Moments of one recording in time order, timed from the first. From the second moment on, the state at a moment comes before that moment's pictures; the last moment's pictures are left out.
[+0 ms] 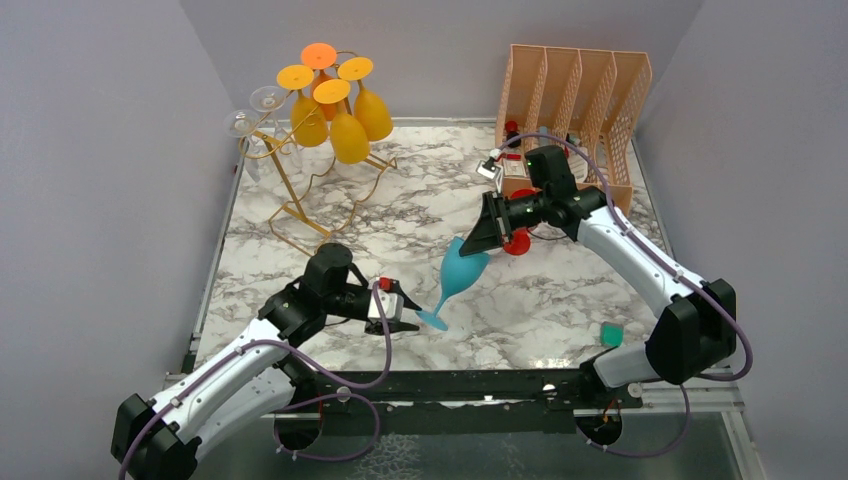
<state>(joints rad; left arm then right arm) -0.68 0.76 0.51 -0.23 0.95 0.59 0.43 1.43 1.18 -0.53 -1.12 0.29</state>
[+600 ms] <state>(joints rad) -0.68 0.60 0.41 0.01 0.47 0.19 0.54 1.30 1.17 -0.57 -0.56 0.24</state>
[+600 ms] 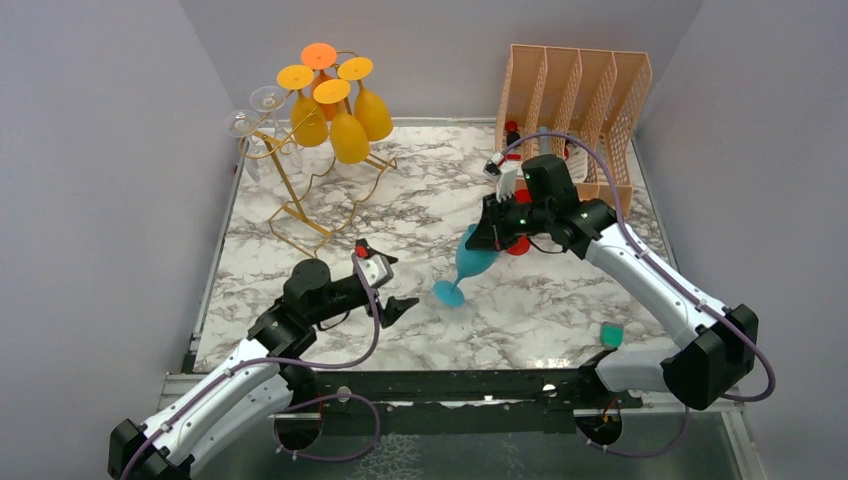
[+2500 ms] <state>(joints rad) -0.68 0.58 0.49 -0.11 -0.10 -0.08 0.66 1.72 1.49 -0.54 0.24 0.07</state>
